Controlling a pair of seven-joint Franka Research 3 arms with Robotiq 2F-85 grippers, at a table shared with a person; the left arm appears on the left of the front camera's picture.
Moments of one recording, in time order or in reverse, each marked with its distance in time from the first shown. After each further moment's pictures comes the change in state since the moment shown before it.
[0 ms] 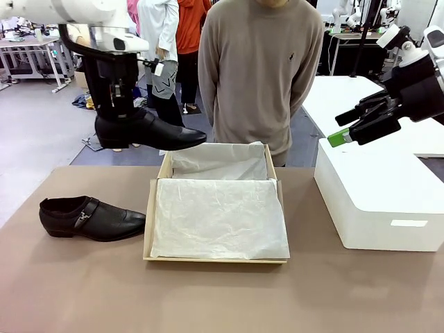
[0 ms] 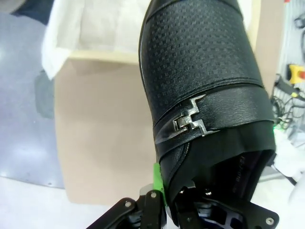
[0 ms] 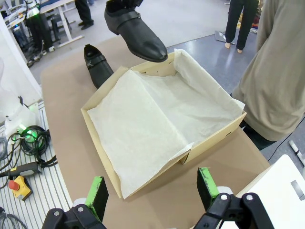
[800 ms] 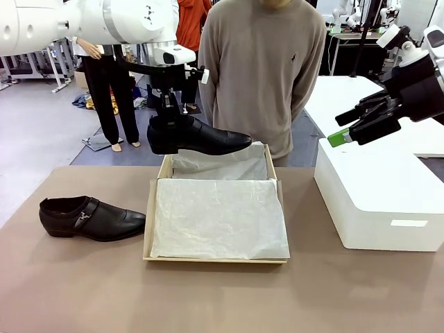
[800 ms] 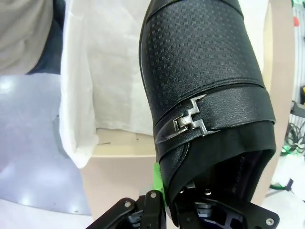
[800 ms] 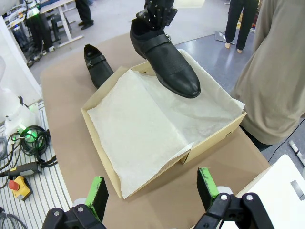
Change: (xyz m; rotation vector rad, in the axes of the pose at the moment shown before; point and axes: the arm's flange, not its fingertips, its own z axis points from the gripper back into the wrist) left arm 0.108 -0.008 -0.028 0.066 -0.075 -0.131; right arm 0.000 0.000 0.000 0.000 0.000 0.000
